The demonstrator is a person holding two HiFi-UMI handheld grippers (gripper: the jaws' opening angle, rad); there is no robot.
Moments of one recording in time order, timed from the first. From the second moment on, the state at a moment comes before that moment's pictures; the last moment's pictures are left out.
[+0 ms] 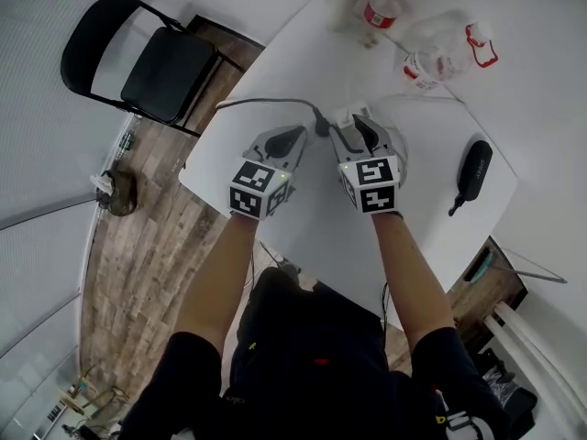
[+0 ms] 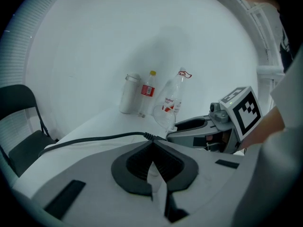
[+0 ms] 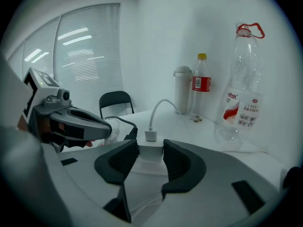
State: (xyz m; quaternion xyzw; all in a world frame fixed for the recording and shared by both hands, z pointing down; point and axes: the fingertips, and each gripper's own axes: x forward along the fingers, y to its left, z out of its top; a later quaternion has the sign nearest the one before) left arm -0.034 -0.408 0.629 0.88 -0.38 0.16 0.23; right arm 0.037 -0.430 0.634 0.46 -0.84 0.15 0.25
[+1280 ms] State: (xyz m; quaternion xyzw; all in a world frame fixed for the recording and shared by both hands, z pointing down) left arm -0.098 -0.309 0.369 0.87 -0.48 -0.02 0.10; right arm 0.082 -0.299 0.363 0.53 -0.84 0.00 0.04
